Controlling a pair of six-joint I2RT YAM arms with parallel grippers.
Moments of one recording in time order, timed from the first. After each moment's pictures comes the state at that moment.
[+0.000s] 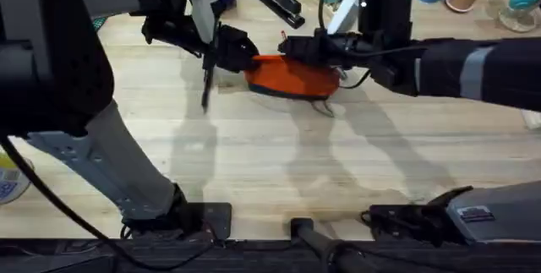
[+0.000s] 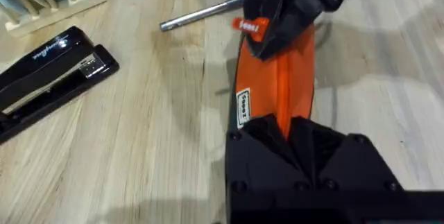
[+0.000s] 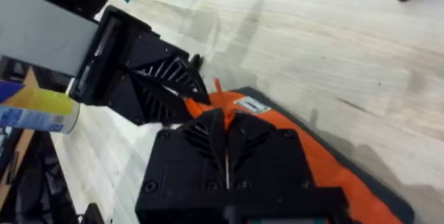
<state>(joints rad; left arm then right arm) 0.05 1.96 1.32 -1.02 1.08 1.64 0.42 1.62 0.80 0.30 -0.53 0.49</state>
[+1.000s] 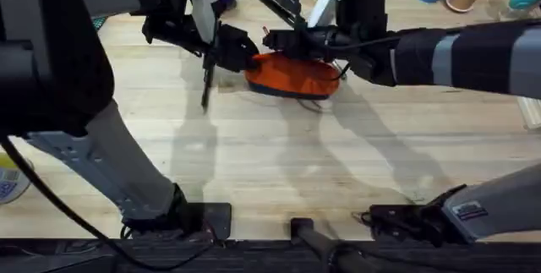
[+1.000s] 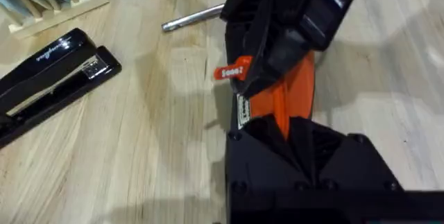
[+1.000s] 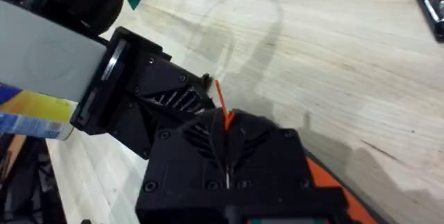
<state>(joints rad) 0.05 1.96 1.33 -1.01 1.08 1.64 0.49 1.73 0.91 0.32 -0.47 0.50</state>
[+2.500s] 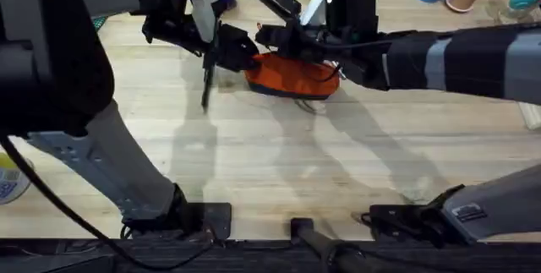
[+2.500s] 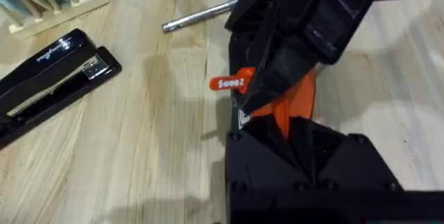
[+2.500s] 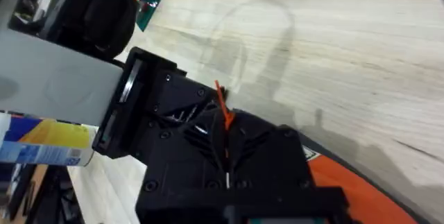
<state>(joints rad) 0.05 1.96 1.33 -1.01 1.08 1.64 0.55 1.73 0.92 0.36 -0.38 0.65</state>
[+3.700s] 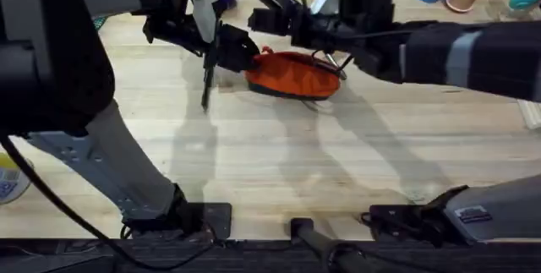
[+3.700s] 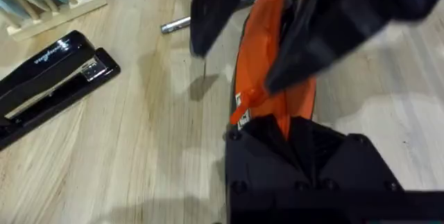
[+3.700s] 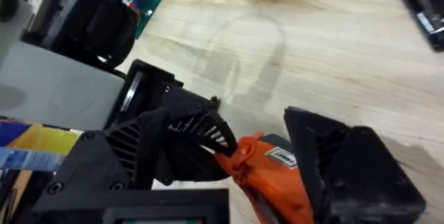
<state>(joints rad) 0.05 1.96 1.33 -1.01 1.08 1.64 0.50 1.66 0.94 0.29 -0.37 0.59</state>
